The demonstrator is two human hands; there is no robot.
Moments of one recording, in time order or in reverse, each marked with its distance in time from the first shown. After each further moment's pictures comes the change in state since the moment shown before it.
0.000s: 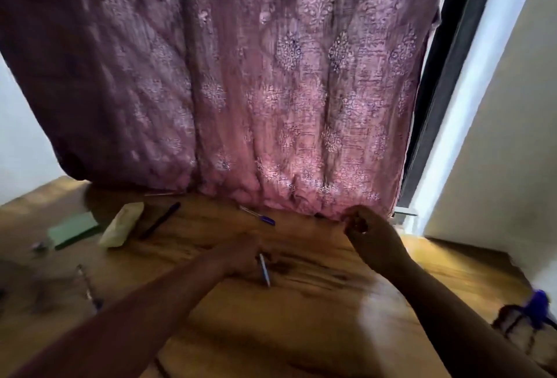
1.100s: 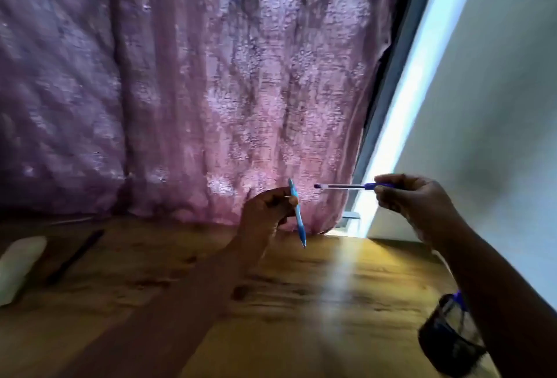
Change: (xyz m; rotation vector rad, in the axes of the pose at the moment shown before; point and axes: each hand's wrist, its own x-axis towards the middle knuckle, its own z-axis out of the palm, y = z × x) left_hand 0.084 0.078 -0.032 -1.518 0.508 0.125; right_hand 0.024 -0.029 -0.115 0.497 0.229 0.217
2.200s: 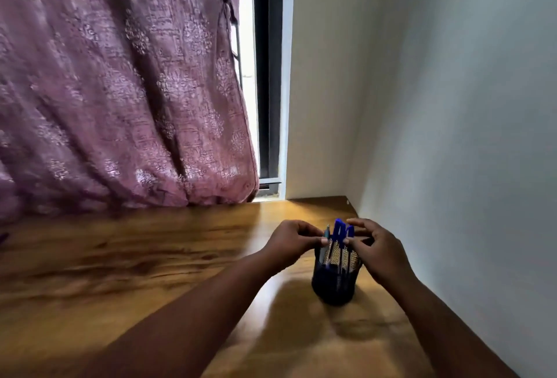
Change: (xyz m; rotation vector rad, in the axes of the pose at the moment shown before) left_hand -0.059 -0.126 0.218 0.566 -0.366 -0.337; right_hand -0.093 0.132 -0.180 -0.553 0.126 0.103
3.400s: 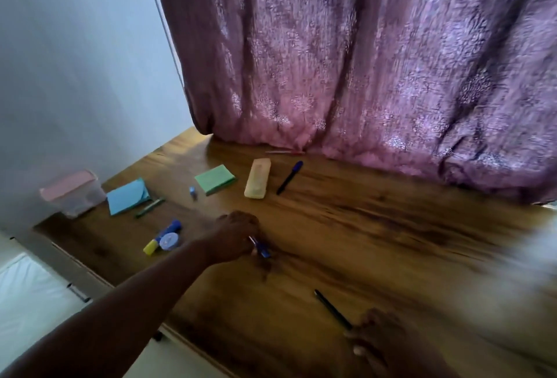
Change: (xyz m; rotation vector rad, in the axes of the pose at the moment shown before) left_hand -0.366 -0.226 -0.506 1.148 0.198 -0.265; right_hand -0.229 -0.180 0.377 -0.485 -0.699 -0.993
